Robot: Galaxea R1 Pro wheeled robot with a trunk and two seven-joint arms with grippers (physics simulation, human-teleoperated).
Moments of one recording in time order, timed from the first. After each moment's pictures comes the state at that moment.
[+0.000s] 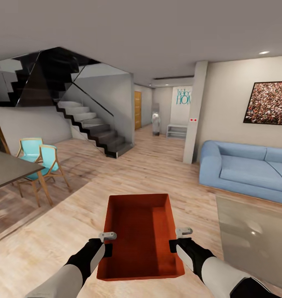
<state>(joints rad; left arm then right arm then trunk) -0.65 -0.12 0.01 -0.37 0.08 0.46 0.20 -0.73 0.06 0.53 -0.24 -0.48 0.29 -0.23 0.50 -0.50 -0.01</state>
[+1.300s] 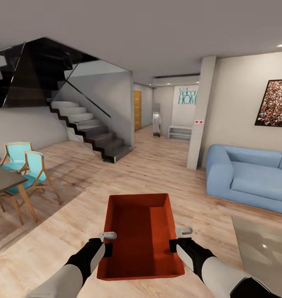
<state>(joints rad) -0.65 -0.12 0.01 -0.37 0.08 0.47 0.20 -0.73 0.06 0.53 -0.24 -0.48 0.29 -0.23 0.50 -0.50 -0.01</state>
